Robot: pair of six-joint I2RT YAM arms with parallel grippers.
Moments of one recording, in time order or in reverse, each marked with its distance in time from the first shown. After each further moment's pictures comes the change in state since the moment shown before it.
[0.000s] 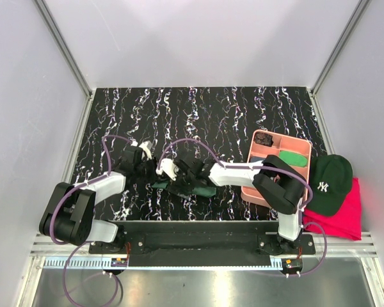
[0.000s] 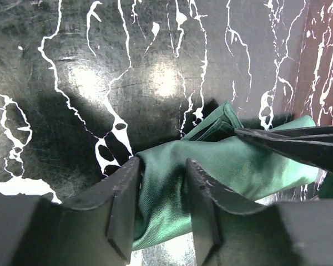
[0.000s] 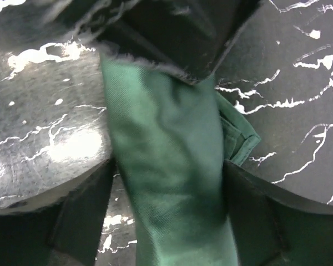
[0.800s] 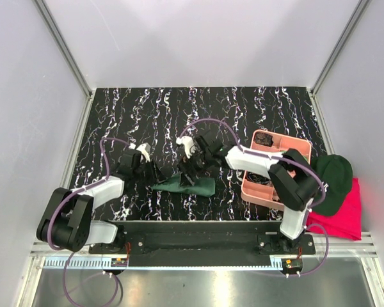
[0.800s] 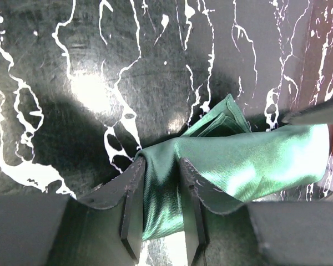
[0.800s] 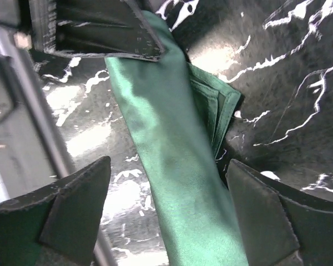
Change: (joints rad) left arm 0.000 -0.057 -0.058 0.030 -0.030 -0.008; right arm -0.243 -0.040 0.042 -0.091 -0.443 0.345
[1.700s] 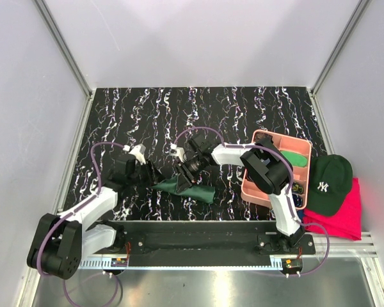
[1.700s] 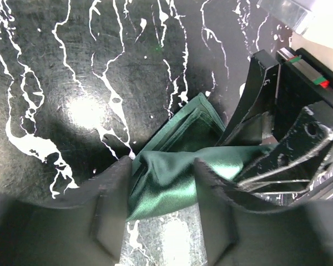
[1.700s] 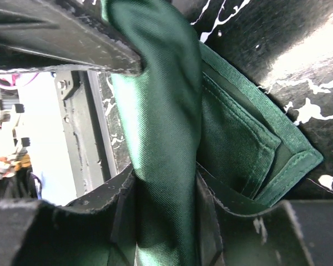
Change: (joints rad) left arm 0.000 -0.225 -0.065 -0.045 -0.012 -0.015; right arm -0.012 0.282 0.132 -0.022 -0.377 0.016
